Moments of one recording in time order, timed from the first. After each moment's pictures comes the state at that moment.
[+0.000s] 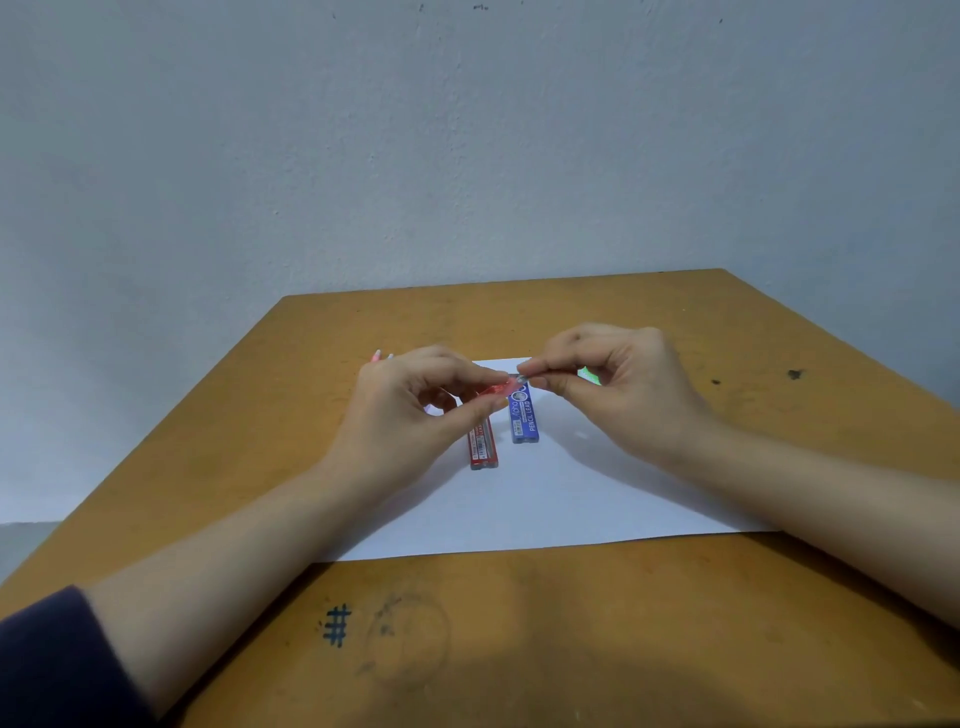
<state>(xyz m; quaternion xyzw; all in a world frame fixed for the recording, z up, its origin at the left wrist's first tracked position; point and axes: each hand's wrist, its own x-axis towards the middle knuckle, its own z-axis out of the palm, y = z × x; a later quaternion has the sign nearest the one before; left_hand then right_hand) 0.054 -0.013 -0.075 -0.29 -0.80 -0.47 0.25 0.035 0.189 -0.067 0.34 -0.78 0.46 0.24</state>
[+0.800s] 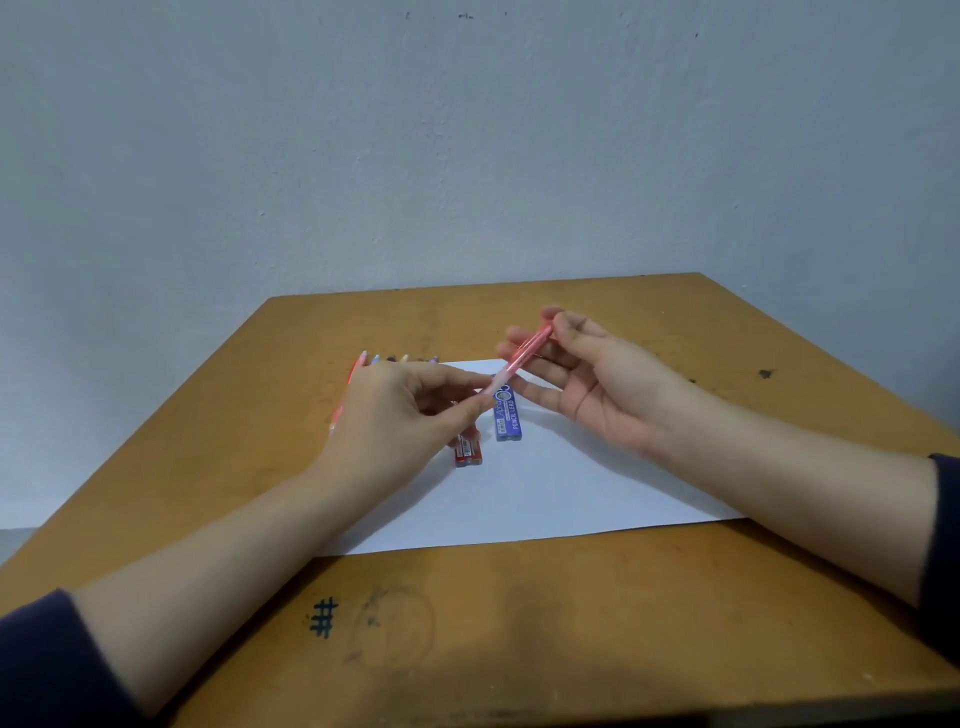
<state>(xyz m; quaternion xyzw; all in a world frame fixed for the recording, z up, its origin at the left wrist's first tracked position) 0.071 -0.004 -0.066 -0.17 -0.84 -0.50 0.15 0.036 0.182 -0.050 0.04 -0.45 0.89 -0.12</state>
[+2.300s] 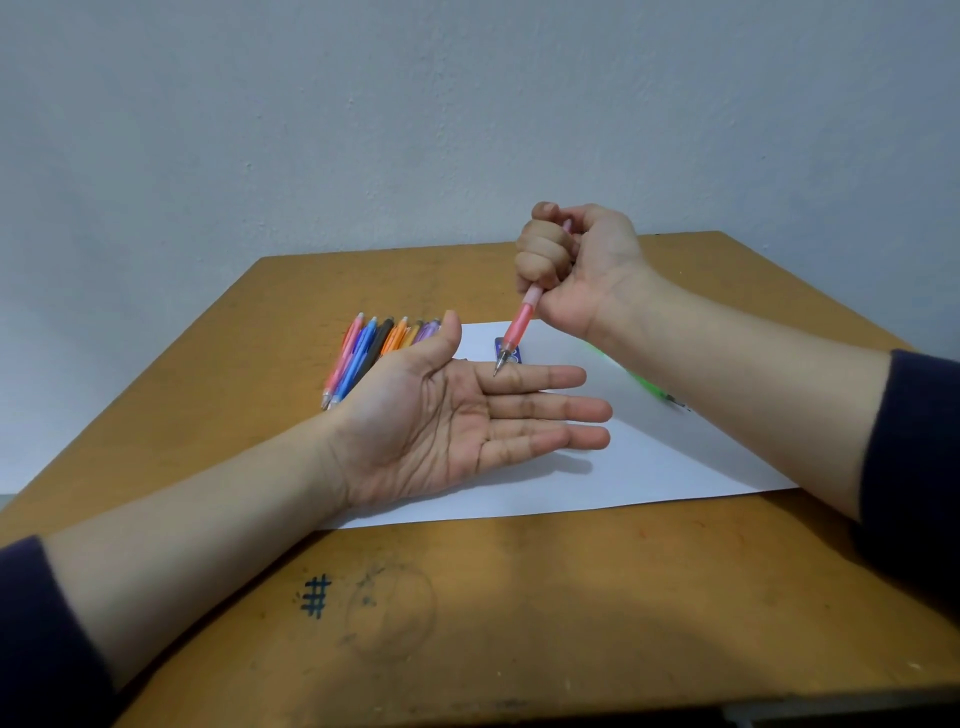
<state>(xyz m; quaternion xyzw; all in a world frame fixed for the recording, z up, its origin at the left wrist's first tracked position) 0.058 -0.001 -0.071 -0.19 -0.31 -0.79 -0.49 -0.003 0.151 -0.013 -0.02 -0.27 0.96 -0.12</state>
